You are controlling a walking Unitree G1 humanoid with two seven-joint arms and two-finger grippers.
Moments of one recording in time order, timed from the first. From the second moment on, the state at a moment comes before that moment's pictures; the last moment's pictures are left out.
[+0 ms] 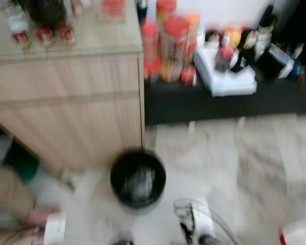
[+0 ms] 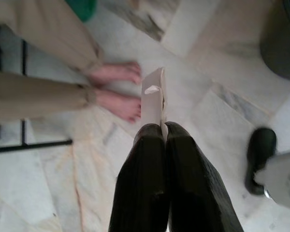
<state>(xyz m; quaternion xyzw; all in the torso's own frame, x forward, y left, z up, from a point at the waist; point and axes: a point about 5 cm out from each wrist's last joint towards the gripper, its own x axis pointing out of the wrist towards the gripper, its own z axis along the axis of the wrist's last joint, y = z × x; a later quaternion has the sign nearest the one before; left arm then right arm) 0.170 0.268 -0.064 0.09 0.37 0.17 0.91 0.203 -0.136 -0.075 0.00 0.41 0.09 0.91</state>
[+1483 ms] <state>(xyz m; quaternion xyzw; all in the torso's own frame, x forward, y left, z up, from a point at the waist) 0.313 0.139 0.029 0.04 0.12 -0.15 0.98 0.292 -0.070 0.011 -0.03 0.21 0.37 0.90</state>
